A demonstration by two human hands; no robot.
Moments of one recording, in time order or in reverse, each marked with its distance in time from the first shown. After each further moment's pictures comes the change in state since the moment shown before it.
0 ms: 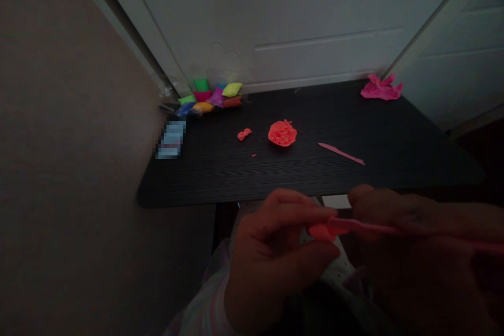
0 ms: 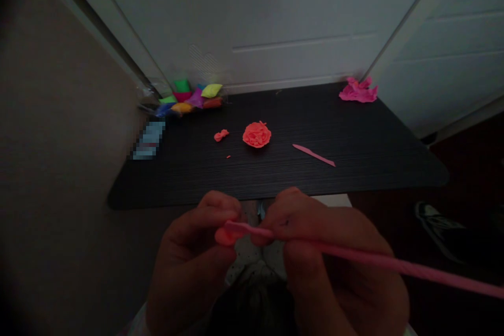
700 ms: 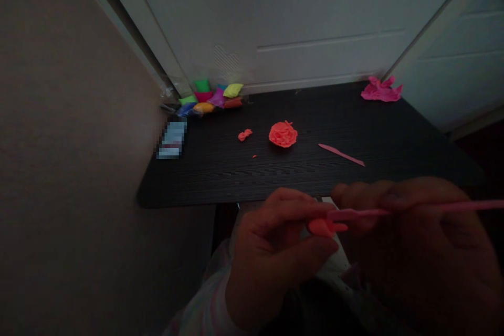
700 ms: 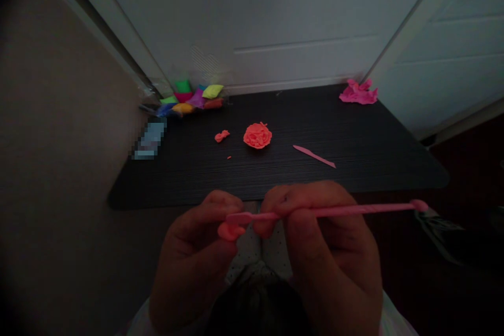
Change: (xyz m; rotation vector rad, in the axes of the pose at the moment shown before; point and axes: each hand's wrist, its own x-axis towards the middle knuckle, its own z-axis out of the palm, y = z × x) left_hand 0.003 -0.002 0.002 -0.027 0.024 -0.029; right_hand 0.013 0.007 -0.007 0.212 -0.077 0.102
